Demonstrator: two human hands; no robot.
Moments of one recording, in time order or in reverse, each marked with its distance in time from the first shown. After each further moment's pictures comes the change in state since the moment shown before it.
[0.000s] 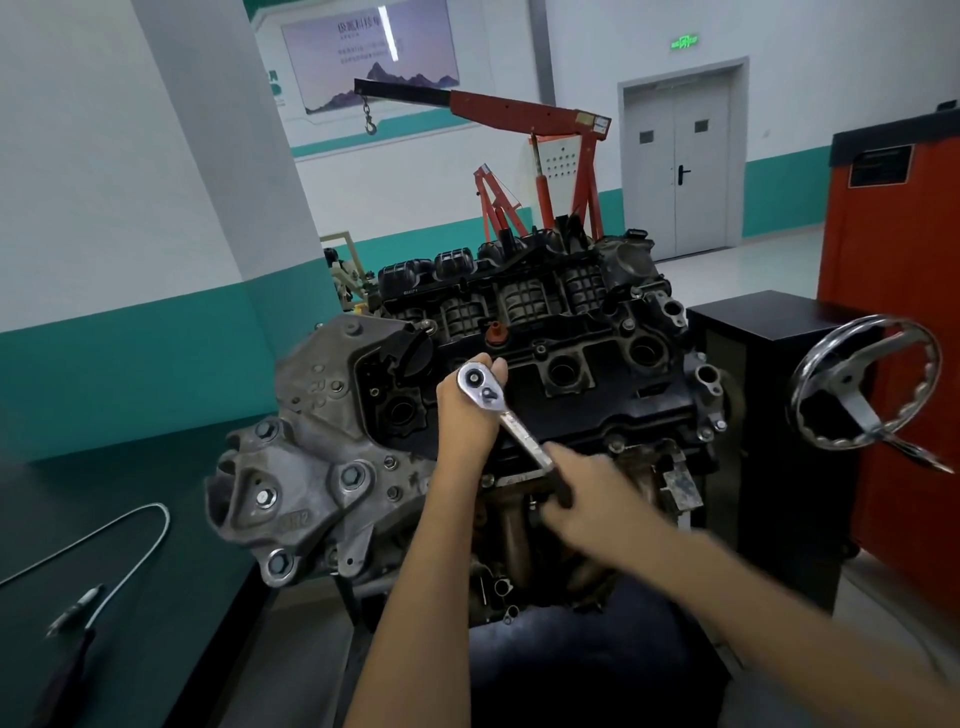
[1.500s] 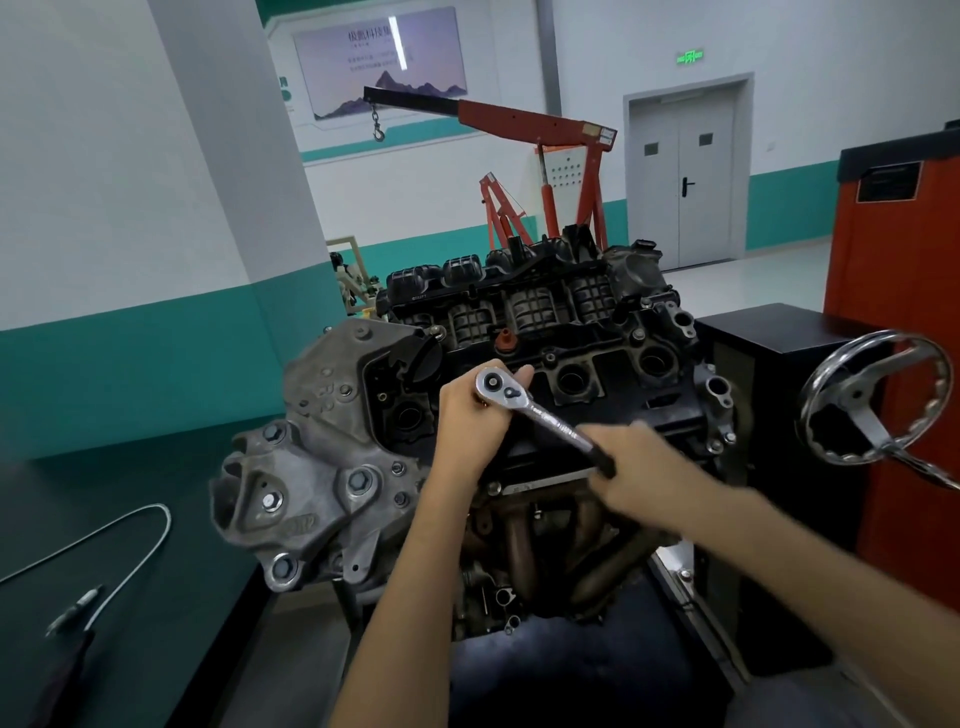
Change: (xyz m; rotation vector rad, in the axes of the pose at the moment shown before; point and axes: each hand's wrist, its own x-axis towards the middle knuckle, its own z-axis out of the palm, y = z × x) left_hand -0.009 0.011 -0.015 -0.031 -0.082 0.038; right_hand 0.018 0.013 -0.039 -0.263 -0.007 0.026
